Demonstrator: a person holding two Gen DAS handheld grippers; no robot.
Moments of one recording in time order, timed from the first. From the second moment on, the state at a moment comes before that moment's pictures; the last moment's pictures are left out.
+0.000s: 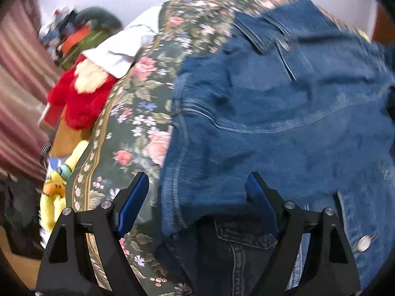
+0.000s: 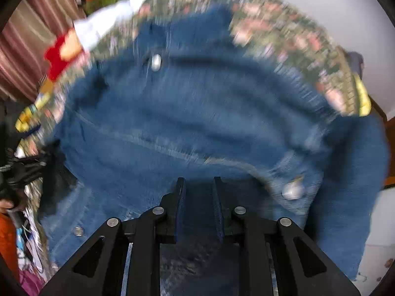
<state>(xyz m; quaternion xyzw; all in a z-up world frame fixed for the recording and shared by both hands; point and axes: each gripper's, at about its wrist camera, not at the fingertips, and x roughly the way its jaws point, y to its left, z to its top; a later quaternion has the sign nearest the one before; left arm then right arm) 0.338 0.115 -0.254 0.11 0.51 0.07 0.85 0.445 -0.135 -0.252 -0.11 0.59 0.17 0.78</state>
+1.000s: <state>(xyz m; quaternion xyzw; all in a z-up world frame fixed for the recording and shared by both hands) 0.340 0.006 -0.188 0.10 0.47 -0.02 0.87 0.387 -0.337 -0.197 -0.07 0.51 -0.02 0.86</state>
